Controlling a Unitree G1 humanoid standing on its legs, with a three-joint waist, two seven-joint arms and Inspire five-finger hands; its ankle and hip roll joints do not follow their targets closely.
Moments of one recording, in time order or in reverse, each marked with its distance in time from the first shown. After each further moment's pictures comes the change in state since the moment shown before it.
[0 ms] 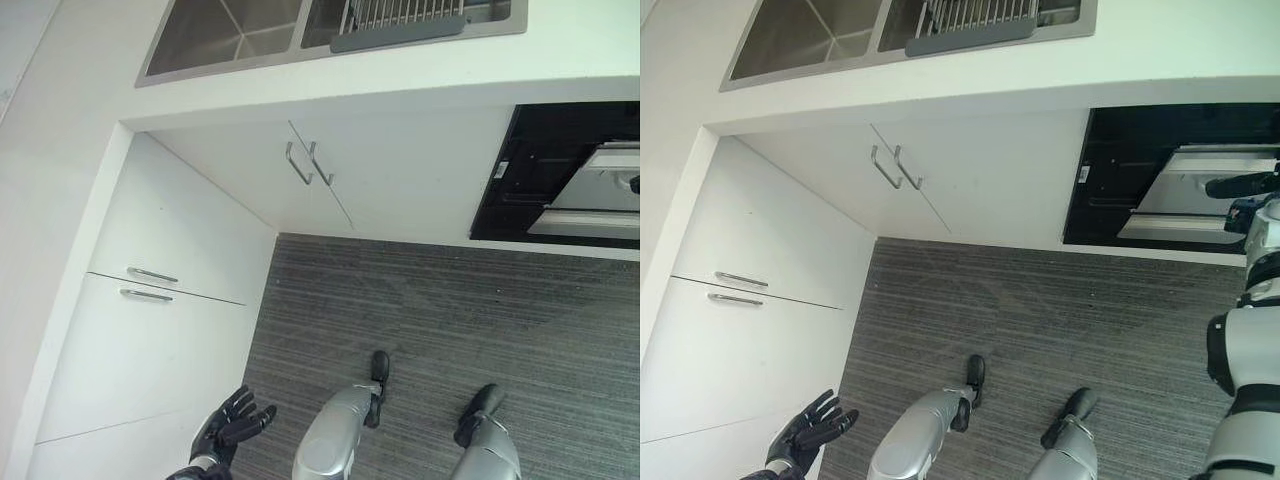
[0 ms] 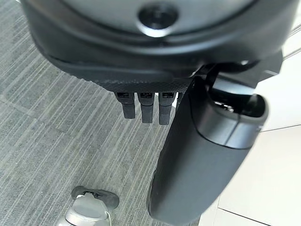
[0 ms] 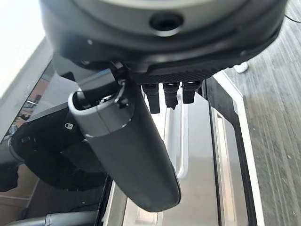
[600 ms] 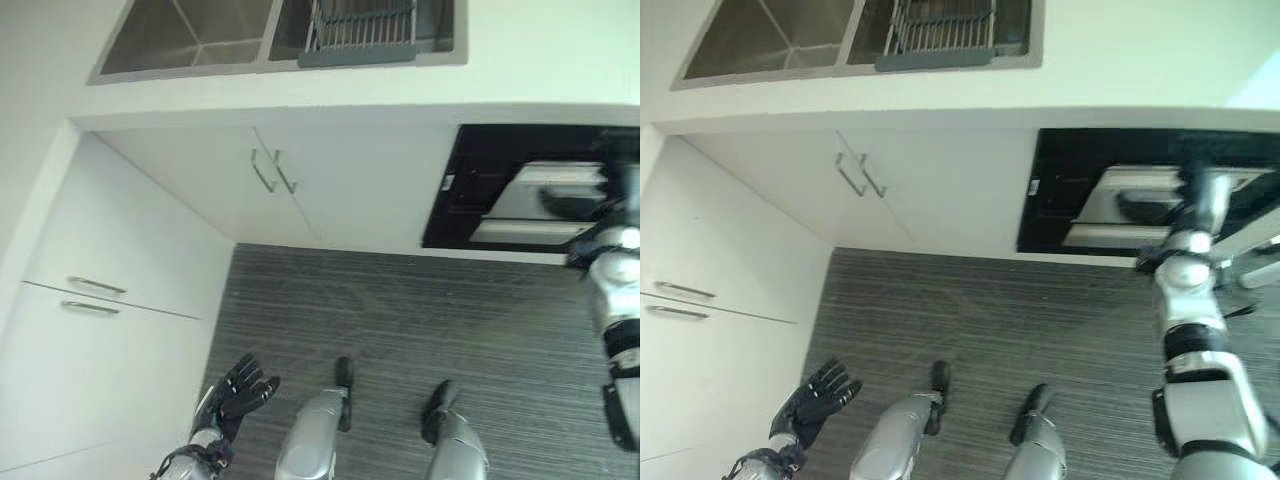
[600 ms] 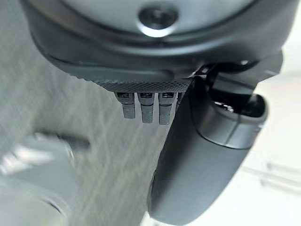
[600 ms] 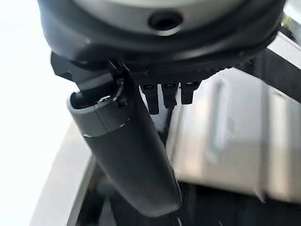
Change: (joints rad) left arm -0.075 0.010 -0.004 -0.084 -0.080 -0.013 -0.065; right arm 0.635 0.336 -0.230 -0.479 0.029 -0.321 0.074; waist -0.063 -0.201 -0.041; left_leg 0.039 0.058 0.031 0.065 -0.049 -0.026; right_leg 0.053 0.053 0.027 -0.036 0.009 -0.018
